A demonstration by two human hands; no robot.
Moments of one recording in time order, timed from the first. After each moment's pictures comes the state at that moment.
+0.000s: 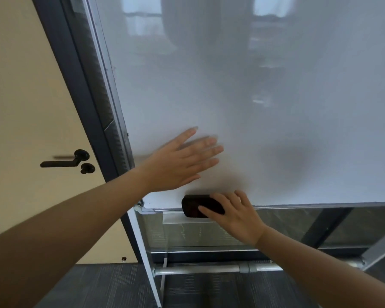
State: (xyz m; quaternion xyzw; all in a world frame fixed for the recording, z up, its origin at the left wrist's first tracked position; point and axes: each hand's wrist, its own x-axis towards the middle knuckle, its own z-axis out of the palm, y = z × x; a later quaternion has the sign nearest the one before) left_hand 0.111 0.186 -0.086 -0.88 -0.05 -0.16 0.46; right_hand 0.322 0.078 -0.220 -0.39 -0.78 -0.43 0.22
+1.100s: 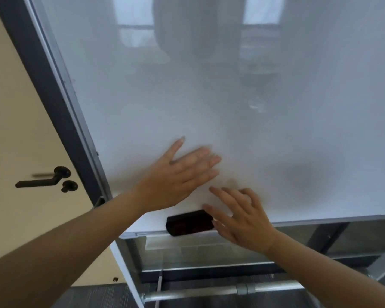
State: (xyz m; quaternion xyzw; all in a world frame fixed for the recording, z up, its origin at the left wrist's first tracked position) left_hand 0.149 0.200 -0.101 -0.85 -0.04 -0.26 0.46; right_hand 0.357 0.087 -0.187 -0.40 -0.76 -0.44 0.27
